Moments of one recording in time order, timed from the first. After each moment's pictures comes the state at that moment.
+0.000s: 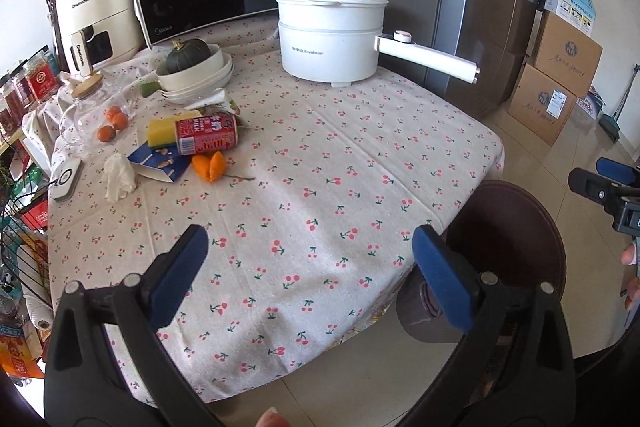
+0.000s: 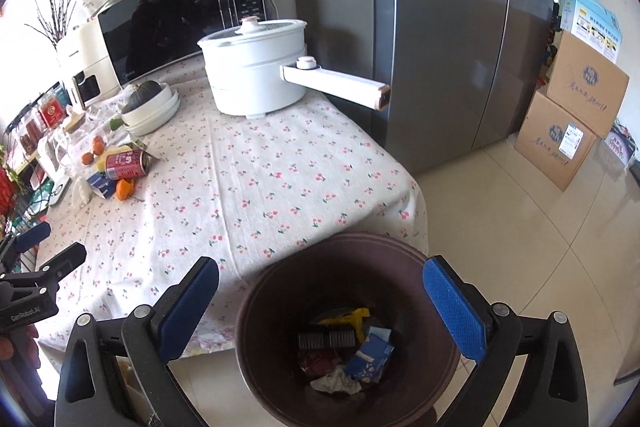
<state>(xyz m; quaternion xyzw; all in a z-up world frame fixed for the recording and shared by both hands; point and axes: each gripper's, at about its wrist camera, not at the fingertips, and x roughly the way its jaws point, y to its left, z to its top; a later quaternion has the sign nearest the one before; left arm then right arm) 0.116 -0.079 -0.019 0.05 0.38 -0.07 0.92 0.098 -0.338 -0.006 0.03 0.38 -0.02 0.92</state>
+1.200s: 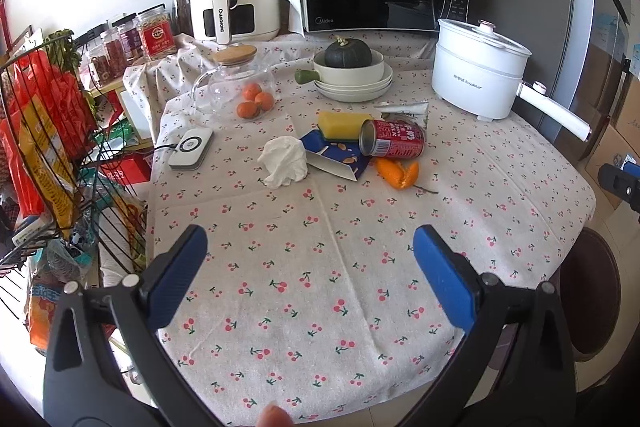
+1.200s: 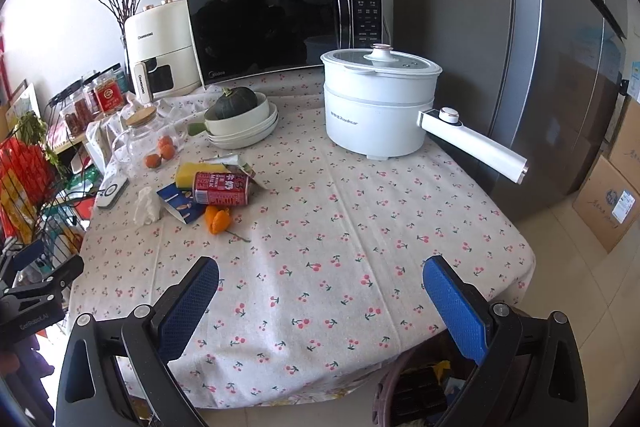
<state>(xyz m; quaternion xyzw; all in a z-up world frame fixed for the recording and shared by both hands) 0.114 0.080 -0.017 0.00 0.36 0.08 0.93 0.161 -0.175 0.009 -0.01 0.35 0.07 0.93</state>
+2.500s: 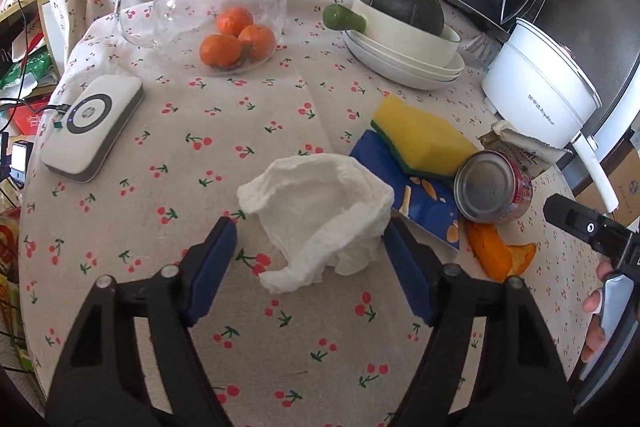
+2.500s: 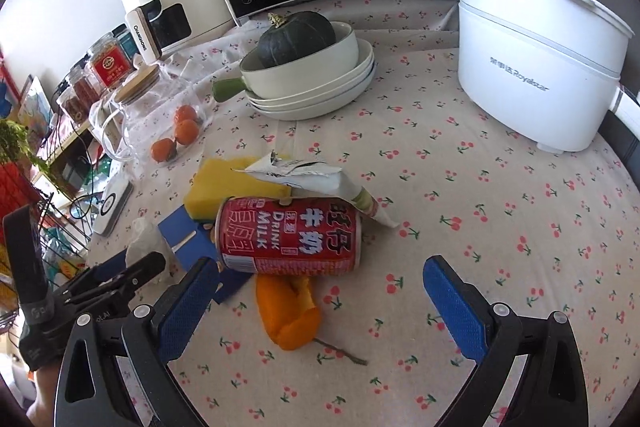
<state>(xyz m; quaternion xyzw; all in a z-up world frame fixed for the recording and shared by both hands) 0.287 0.180 -0.124 -0.14 0.43 0.01 0.89 0.353 -0.039 -0.087 0.04 0.44 0.18 0.88</state>
